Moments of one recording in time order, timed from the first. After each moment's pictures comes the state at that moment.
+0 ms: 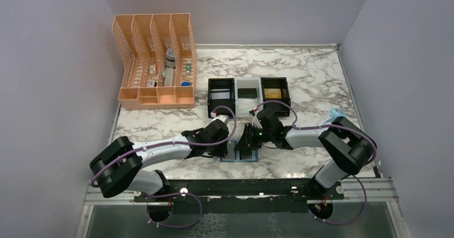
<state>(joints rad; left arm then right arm) -0.95 1.33 0.59 -0.23 -0.05 -0.72 0.75 1.59 0.55 0.29 -0.46 0.85</state>
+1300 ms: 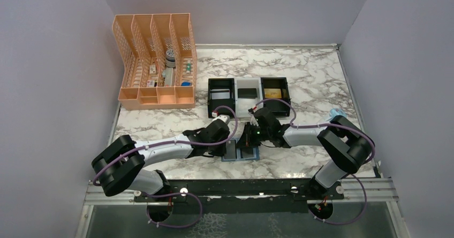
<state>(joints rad) -0.95 1.35 0.60 -0.23 -0.05 -0.70 0.77 1.61 0.60 0.22 -0.37 0.82</state>
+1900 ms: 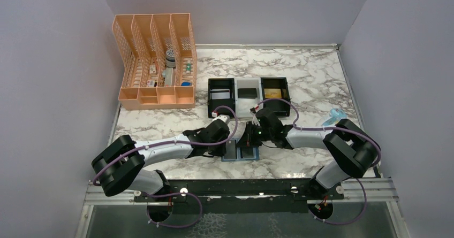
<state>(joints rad) -0.95 1.35 0.60 -0.23 -0.06 -0.69 0.77 1.55 0.57 0.22 -0.35 0.84</state>
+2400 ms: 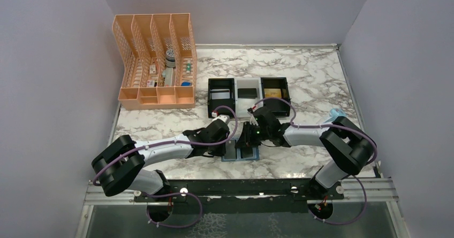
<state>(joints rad) -0.95 1.35 0.60 -0.23 -0.06 -0.68 0.77 1.59 0.61 0.17 -0.35 0.79</state>
